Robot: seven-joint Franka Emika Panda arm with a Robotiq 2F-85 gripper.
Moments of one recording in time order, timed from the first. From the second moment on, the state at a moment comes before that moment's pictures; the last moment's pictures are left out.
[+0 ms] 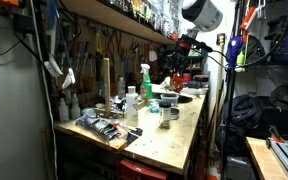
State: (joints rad) arm -0.15 -0.23 -0.24 -2.34 0.32 2.28 0.21
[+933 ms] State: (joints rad) arm -0.14 -0.11 -0.24 -2.38 0.66 2.10 -0.09
